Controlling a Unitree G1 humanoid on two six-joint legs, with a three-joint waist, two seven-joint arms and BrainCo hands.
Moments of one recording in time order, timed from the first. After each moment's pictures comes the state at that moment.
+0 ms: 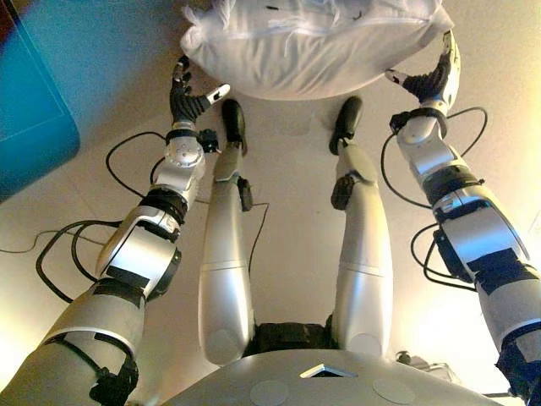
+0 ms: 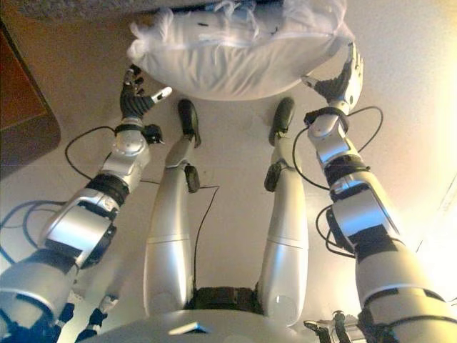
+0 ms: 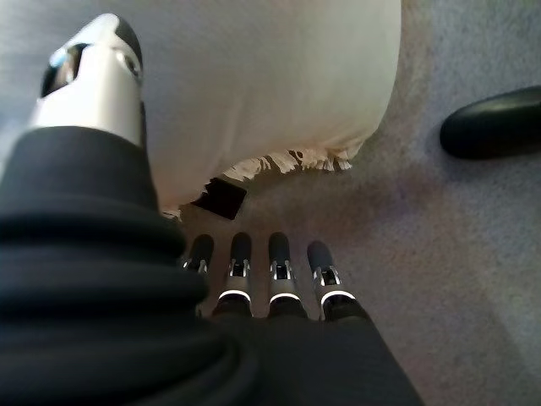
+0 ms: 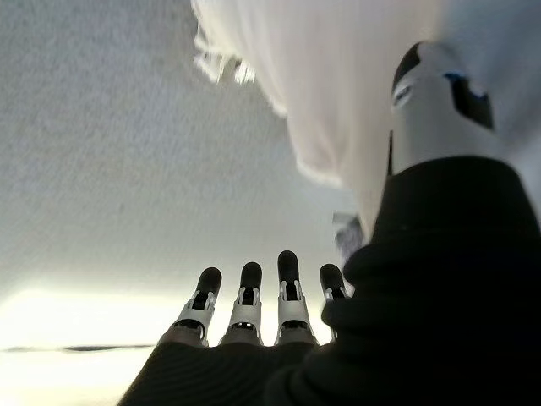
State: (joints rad) left arm -0.92 0.41 -0.50 1.05 -0.54 -0.40 0.39; right arm -1.02 -0.50 0.46 1.12 0.08 -0.15 -0.61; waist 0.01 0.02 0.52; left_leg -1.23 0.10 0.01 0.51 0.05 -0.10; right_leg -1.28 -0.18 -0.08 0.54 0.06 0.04
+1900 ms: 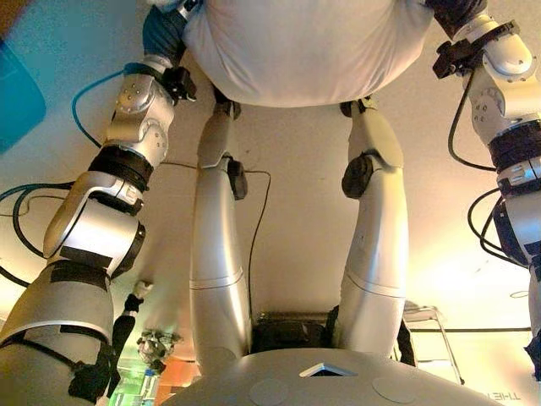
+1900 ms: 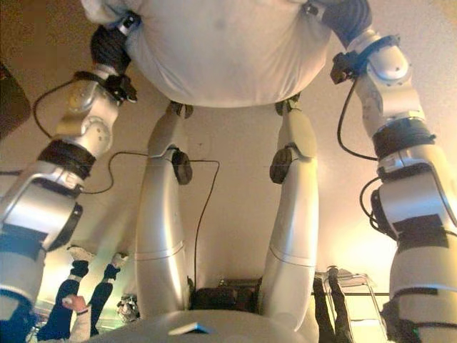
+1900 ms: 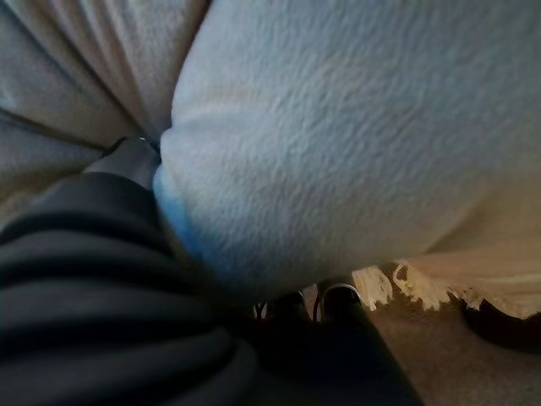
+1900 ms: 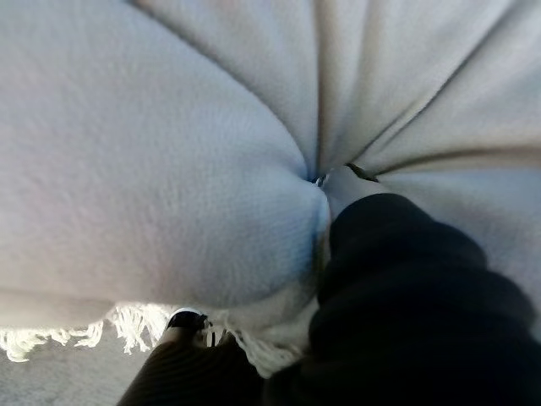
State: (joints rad) left arm -1.00 0.56 -0.56 0.87 -1.02 -0.32 -0.11; right arm -1.12 -0.72 0.50 0.85 0.76 -0.23 0.29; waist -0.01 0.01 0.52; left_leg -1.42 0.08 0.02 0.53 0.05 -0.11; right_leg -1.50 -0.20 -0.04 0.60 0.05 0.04
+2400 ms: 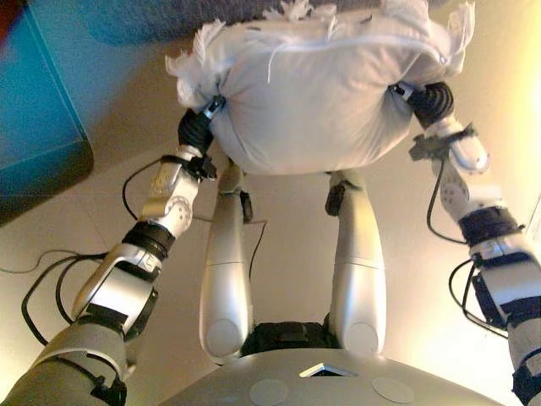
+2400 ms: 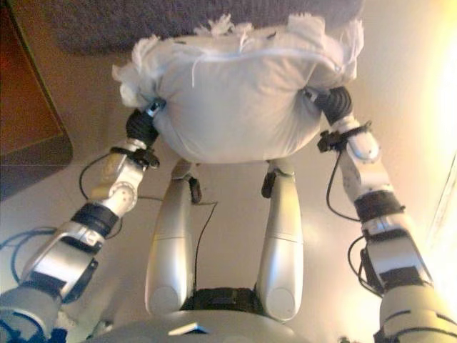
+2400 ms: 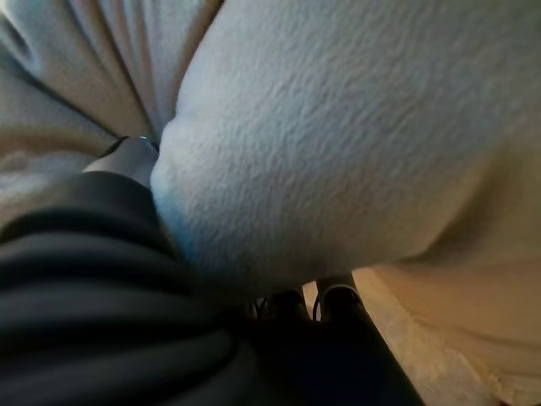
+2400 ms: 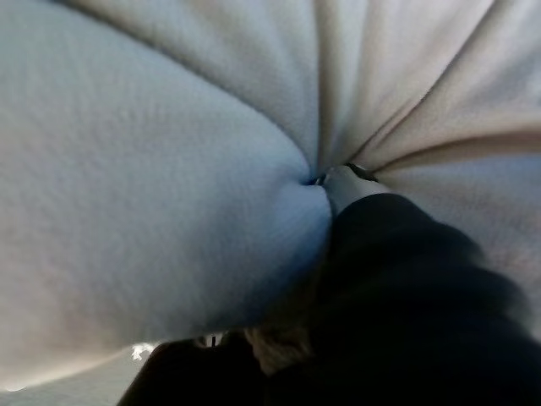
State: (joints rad) left arm -0.51 0.46 -0.44 0.58 -1.00 -0.36 -0.19; right arm -0.53 -0.61 0.26 0.52 0.68 -0.33 0.22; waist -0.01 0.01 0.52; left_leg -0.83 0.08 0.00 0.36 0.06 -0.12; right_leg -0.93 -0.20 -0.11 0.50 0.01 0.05
